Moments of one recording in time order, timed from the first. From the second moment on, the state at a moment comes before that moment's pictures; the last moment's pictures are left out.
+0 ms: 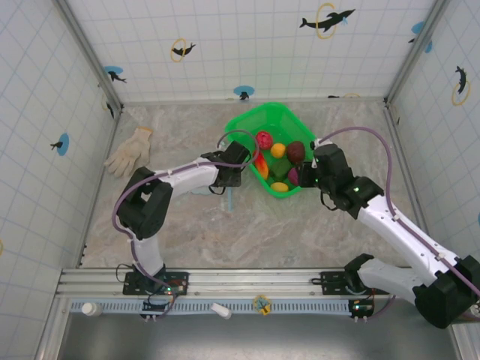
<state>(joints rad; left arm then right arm) -0.70 1.88 1.23 -0.56 -0.25 -0.60 0.59 1.06 0.89 -0.53 0.14 0.45</state>
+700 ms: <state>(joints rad) -0.70 1.91 1.19 -0.54 -0.22 -0.57 0.59 1.03 0.86 -0.52 0.09 0.39</state>
